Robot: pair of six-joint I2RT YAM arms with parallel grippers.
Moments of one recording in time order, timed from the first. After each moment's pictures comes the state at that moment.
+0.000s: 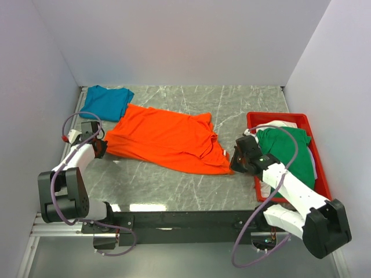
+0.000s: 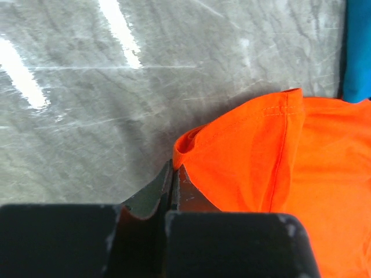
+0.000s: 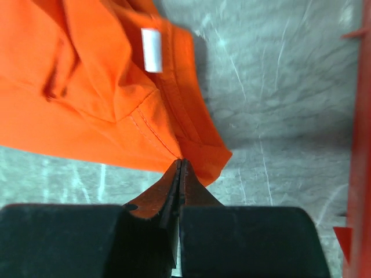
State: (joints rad) left arm 0.17 1.37 0.74 -0.34 -0.28 -1.04; right arm 0.41 1.05 0.59 -0.52 0.09 0.65
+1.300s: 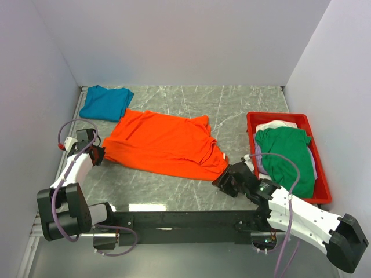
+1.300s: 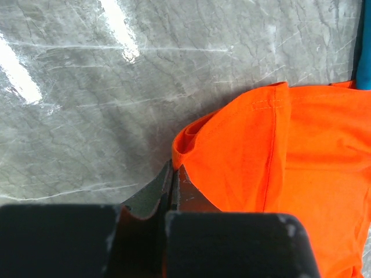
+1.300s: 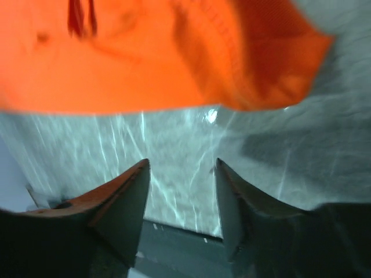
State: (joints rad) left arm 0.22 1.22 0.64 -0.38 -0.23 -1.03; right arm 0.77 0.74 0.30 -0.43 0.10 1.26
